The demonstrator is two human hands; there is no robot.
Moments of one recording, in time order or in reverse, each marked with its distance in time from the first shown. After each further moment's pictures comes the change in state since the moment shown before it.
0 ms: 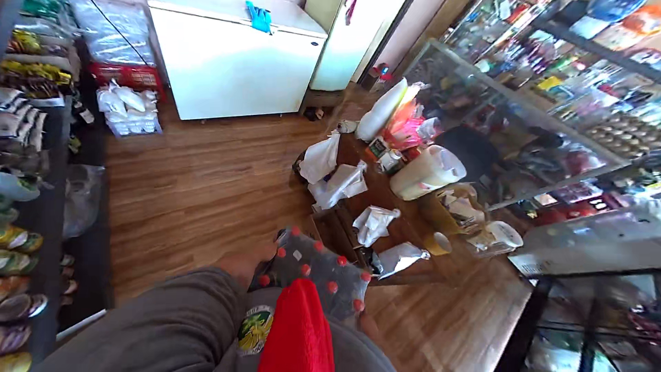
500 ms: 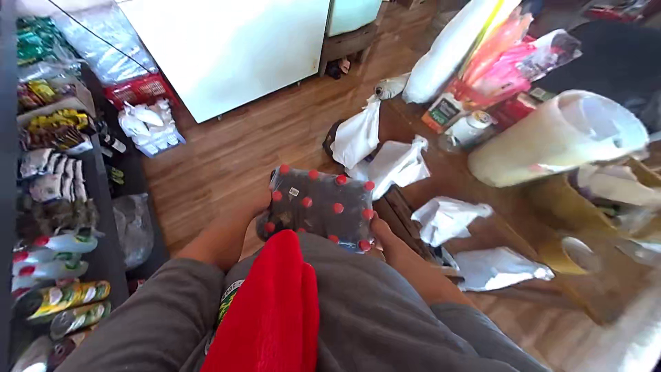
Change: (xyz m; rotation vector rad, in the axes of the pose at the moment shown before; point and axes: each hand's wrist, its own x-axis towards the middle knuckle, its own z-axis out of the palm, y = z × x) left_hand 0.160 -0.223 -0.128 -0.479 0.021 -0.673; right_hand 0.251 -0.257 -0.007 0.381 -0.241 0.107
